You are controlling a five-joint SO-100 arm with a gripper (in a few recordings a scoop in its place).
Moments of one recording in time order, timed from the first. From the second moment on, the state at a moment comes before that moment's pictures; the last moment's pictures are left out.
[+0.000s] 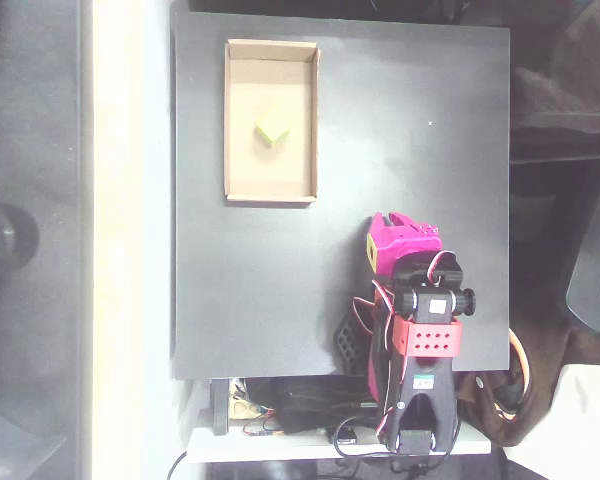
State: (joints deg) arm -0.4 191.2 180.2 74.2 85.6
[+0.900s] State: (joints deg) arm -0.4 191.3 180.1 79.1 86.2
